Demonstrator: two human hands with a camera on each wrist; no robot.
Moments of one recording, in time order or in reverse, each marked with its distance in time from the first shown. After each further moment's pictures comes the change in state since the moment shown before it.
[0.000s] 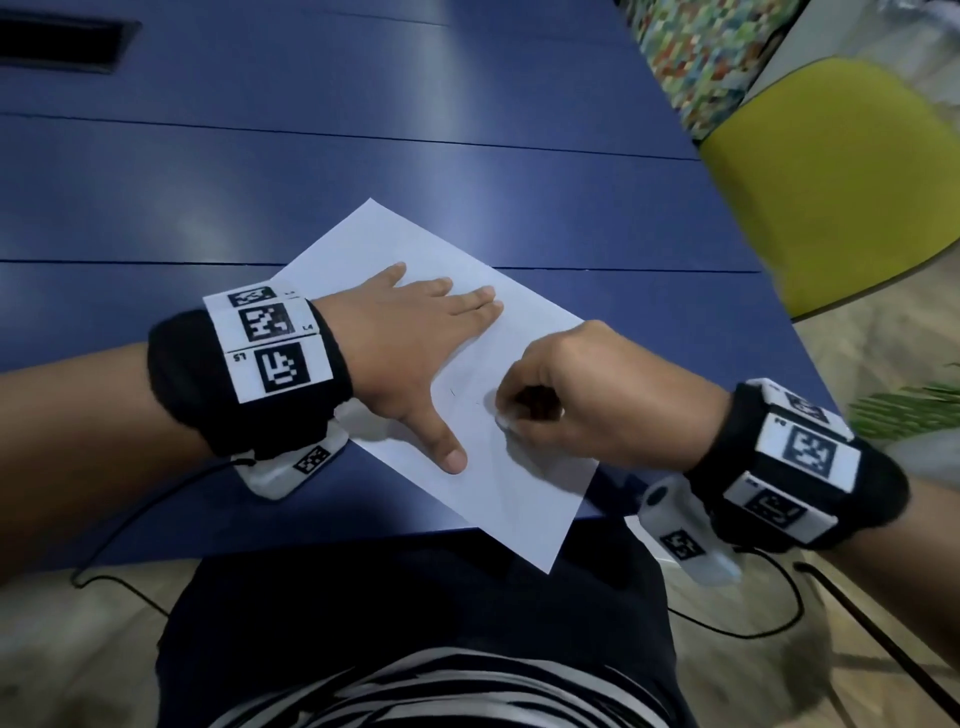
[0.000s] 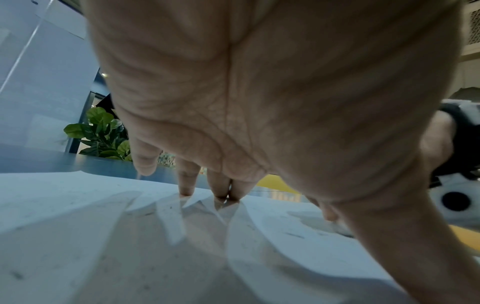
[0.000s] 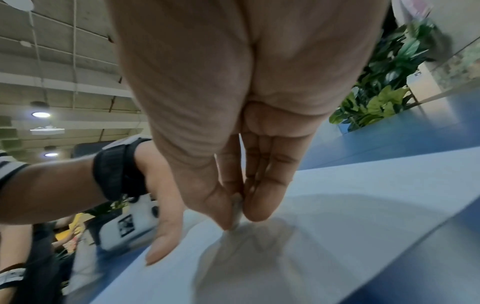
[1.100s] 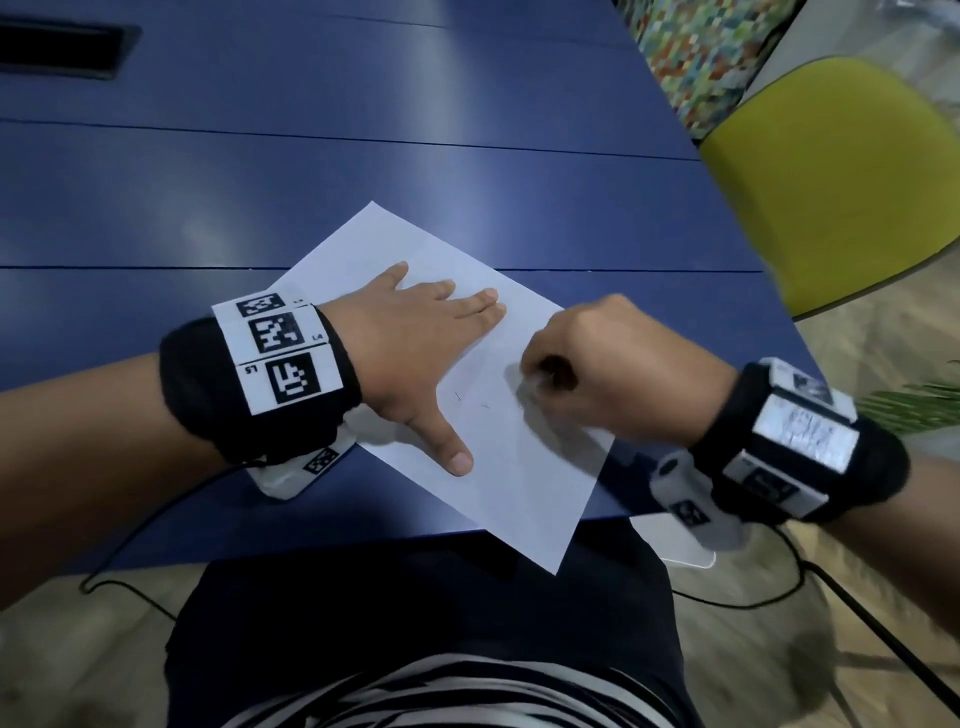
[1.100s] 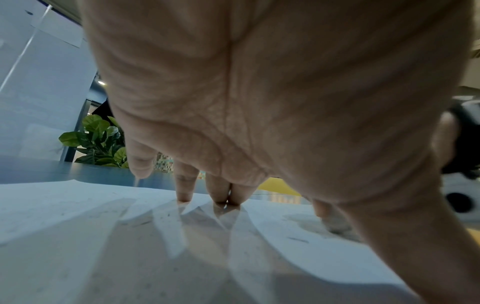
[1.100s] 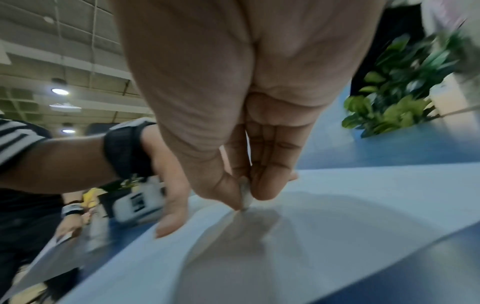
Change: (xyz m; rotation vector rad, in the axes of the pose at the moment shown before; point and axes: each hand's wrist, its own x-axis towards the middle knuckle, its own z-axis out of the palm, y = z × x) left_hand 0.001 0.001 -0.001 0.032 0.002 -0.003; right_hand 0.007 0.009 -0.009 -0.137 0.048 0.109
